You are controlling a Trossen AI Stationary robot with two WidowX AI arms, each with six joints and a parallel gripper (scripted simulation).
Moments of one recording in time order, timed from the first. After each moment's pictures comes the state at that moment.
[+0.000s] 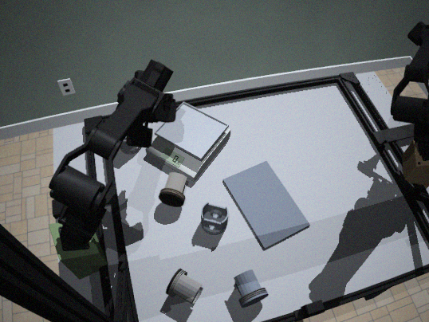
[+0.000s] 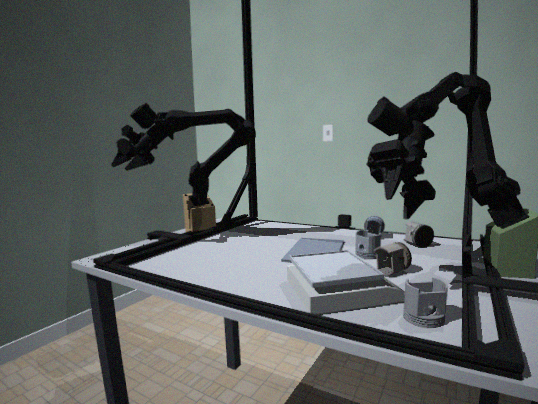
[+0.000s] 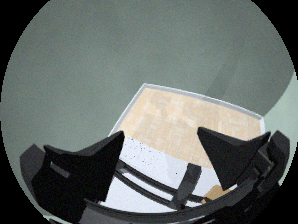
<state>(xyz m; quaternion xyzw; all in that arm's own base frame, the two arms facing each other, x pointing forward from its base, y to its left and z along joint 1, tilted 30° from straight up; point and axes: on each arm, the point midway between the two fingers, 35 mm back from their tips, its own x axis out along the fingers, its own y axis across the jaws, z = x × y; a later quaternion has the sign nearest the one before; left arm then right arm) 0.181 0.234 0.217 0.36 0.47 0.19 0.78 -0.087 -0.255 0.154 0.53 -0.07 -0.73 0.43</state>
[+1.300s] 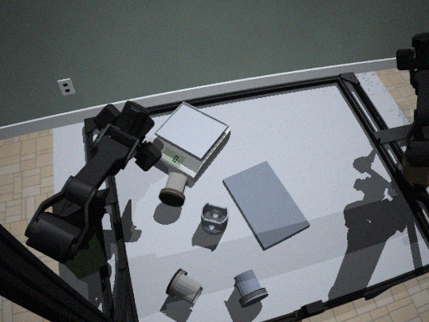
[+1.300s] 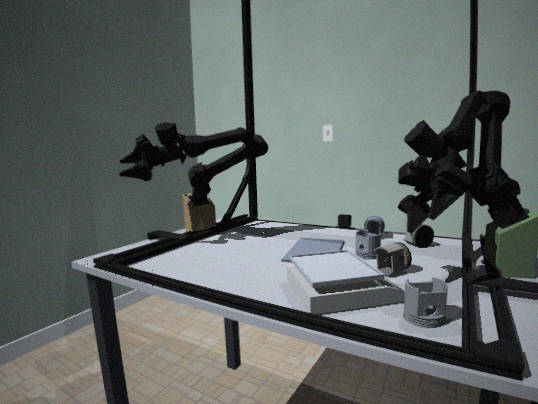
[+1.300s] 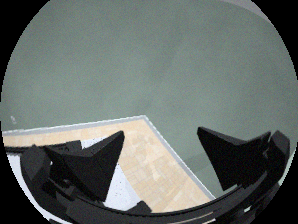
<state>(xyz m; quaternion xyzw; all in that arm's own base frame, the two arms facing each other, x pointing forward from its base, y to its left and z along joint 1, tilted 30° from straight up) 0.159 0.206 0.157 0.04 0.24 0.40 0.88 -0.062 -0.250 0.154 0.17 0.09 -0.78 0.60</state>
